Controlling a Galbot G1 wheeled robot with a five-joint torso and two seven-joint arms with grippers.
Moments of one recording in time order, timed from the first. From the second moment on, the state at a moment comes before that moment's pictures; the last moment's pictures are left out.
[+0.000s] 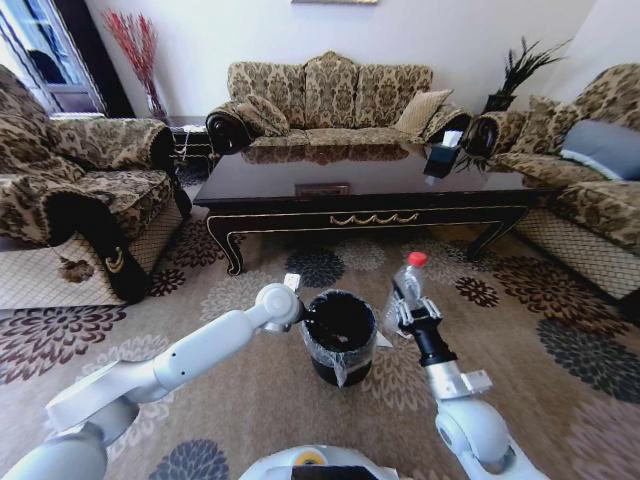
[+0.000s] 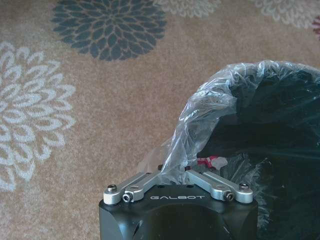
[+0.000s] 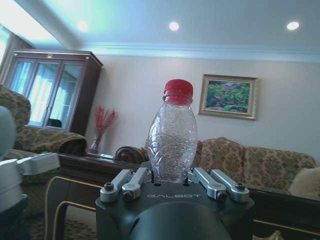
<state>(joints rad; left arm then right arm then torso) 0.30 -1.07 0.54 -1.79 -1.91 0.74 -1.13 -1.63 1.08 0.51 2.22 0.22 0.34 0.01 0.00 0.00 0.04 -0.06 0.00</state>
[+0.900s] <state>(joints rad) 0.26 -1.11 0.59 -1.76 -1.97 0.74 -1.18 -1.65 1.15 0.43 2.19 0.17 0.37 -0.07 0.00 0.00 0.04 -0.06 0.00</state>
